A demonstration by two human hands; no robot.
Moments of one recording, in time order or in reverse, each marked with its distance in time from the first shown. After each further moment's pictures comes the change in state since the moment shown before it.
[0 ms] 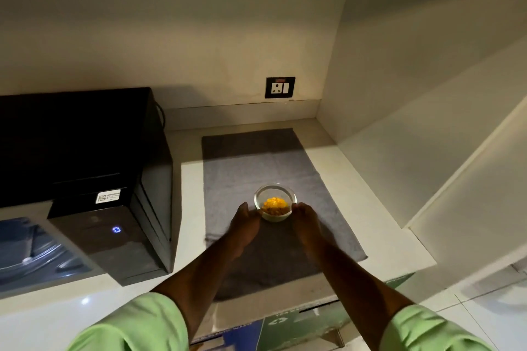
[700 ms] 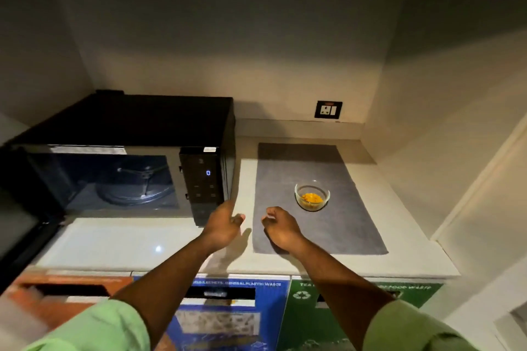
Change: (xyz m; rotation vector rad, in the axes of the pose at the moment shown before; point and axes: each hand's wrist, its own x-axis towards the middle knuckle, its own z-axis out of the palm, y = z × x) left_hand -0.183 -0.060 -0.117 0.176 0.291 0.129; right_hand -0.167 -0.036 0.064 -0.410 -0.405 -0.313
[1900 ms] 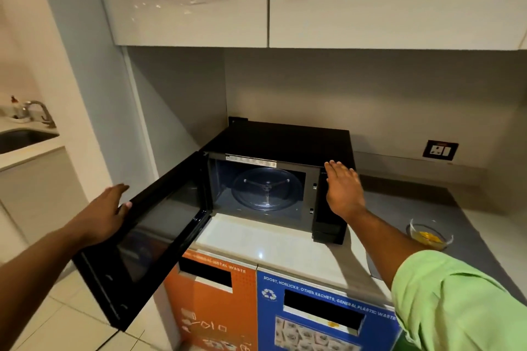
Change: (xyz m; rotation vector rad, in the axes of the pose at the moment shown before) left_hand -0.211 -0.234 -0.460 0.528 0.468 -0.104; right_hand -0.002 -0.200 0.071 -0.757 0.343 -0.589
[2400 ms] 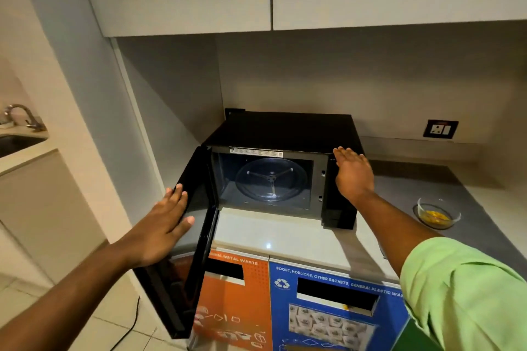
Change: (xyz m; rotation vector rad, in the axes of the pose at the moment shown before) left_hand -0.024 0.057 0.035 0.020 -0.256 0.317; right_hand 0.007 -0.011 0.005 0.012 0.044 0.101
